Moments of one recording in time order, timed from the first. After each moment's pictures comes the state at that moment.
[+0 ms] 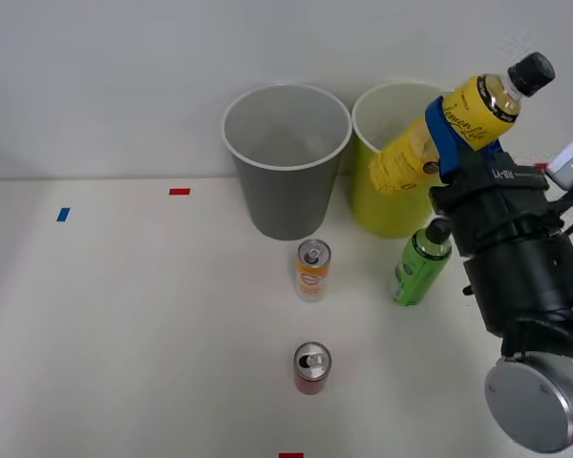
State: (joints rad) arm 0.13 -0.18 0.13 -2.26 -0.53 0.06 1.52
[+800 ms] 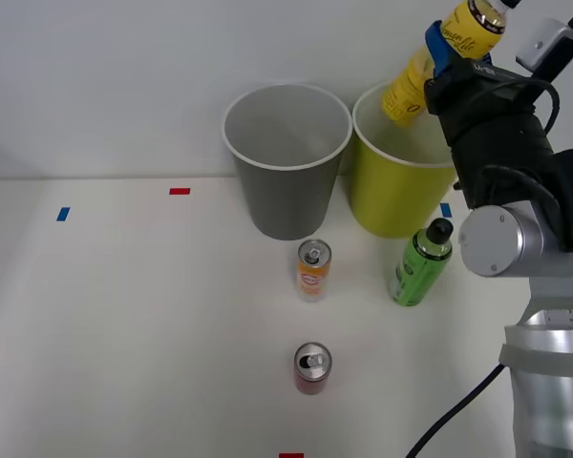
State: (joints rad) arm -0.33 -0.05 -0.09 -1.88 -0.44 0.21 1.55
